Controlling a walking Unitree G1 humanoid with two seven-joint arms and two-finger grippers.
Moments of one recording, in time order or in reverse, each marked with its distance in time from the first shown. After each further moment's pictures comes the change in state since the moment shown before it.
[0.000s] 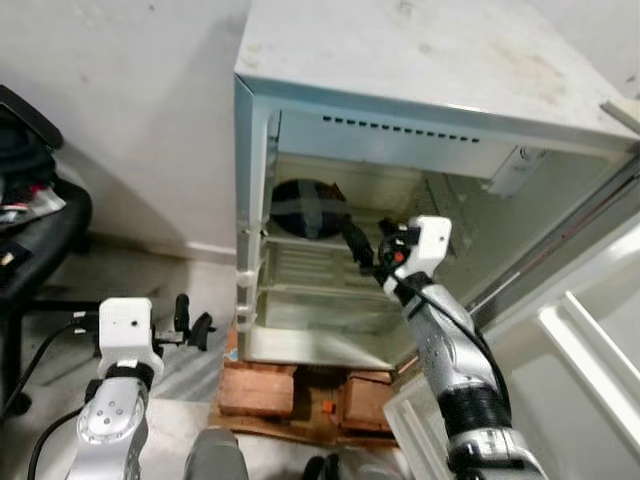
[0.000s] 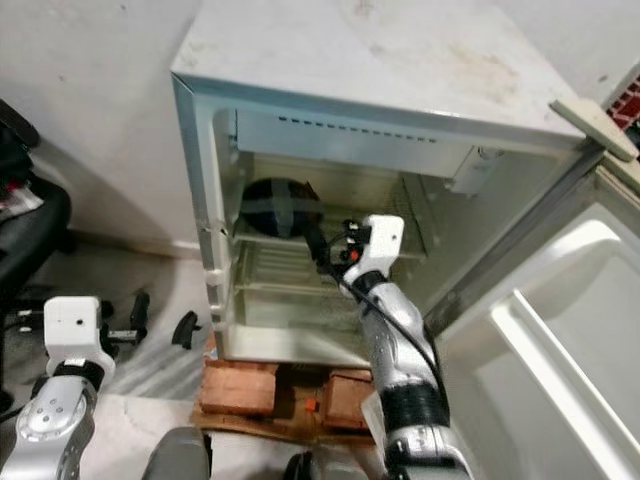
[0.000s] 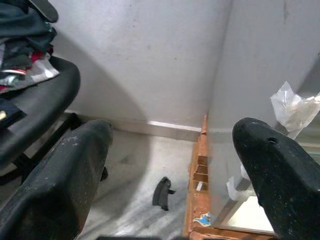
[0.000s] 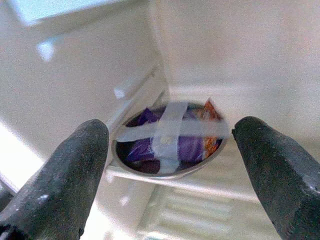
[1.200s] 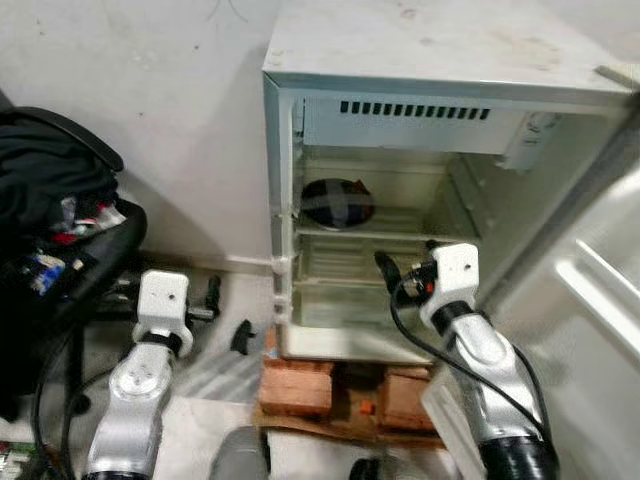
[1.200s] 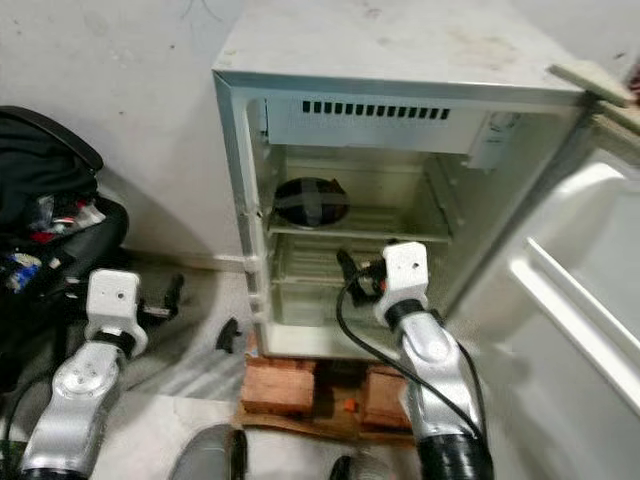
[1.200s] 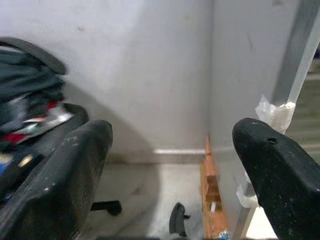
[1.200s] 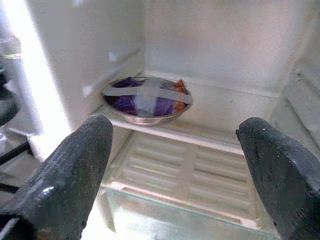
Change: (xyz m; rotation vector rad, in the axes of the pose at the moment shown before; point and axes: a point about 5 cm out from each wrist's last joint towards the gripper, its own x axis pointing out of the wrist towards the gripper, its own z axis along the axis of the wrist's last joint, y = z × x) left arm 0.039 -0.023 0.016 0.045 -0.074 -0.123; right arm -0.034 -0.016 0.001 -0.273 0.096 -0.198
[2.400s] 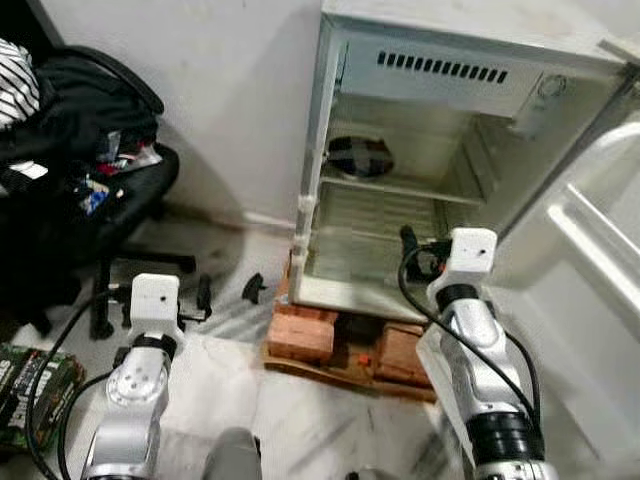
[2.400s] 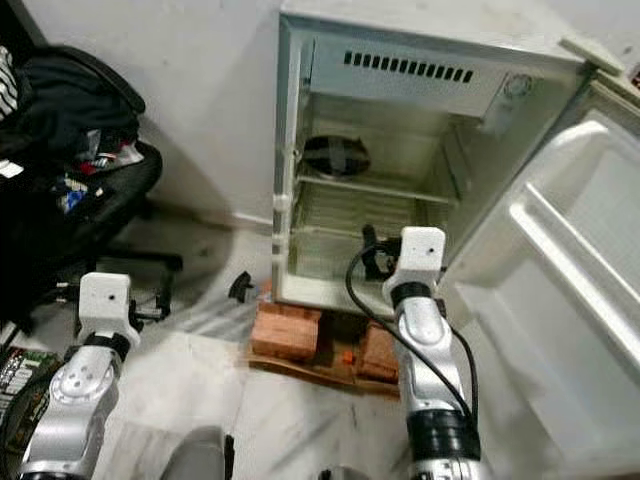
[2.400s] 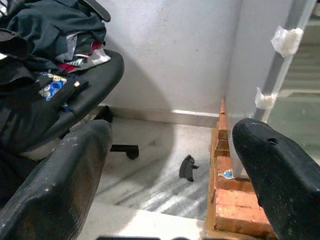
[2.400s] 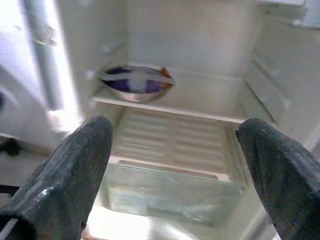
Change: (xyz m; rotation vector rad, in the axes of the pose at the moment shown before) left arm -0.006 0.004 -0.009 -0.014 0.033 0.058; right arm 0.016 -0.013 0.009 0.030 -0.066 -0.193
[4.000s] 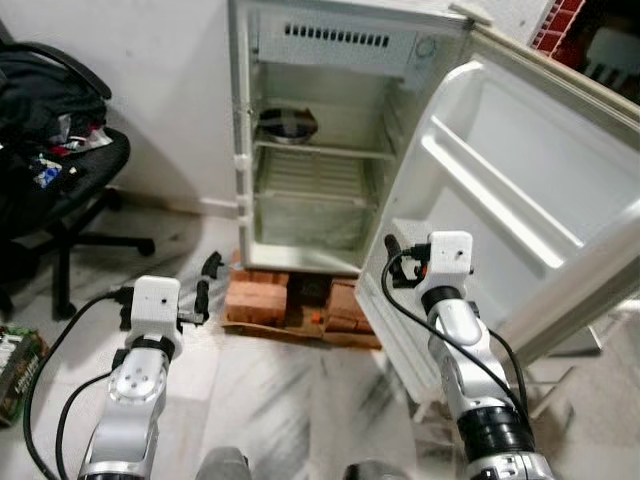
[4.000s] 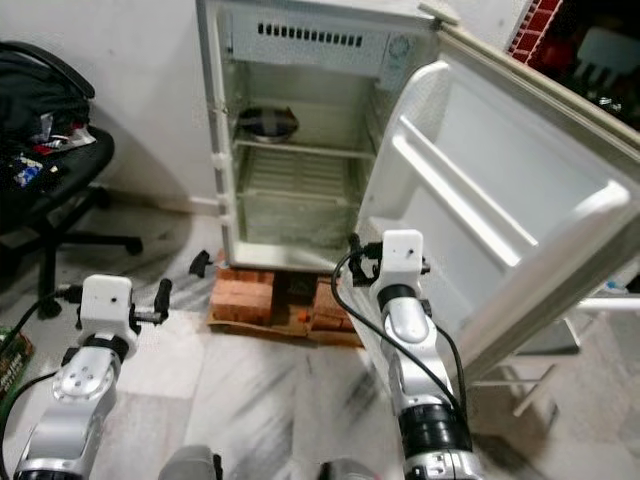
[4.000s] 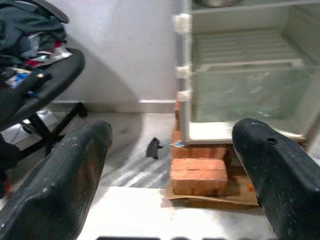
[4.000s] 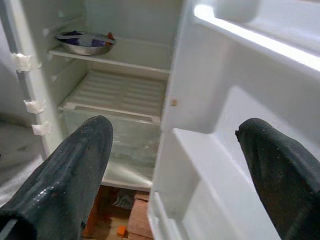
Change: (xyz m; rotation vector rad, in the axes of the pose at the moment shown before) left arm 0.002 -0.001 -0.004 0.036 0.024 -0.007; right arm 0.005 0.013 -0.011 -0.048 0.073 0.030
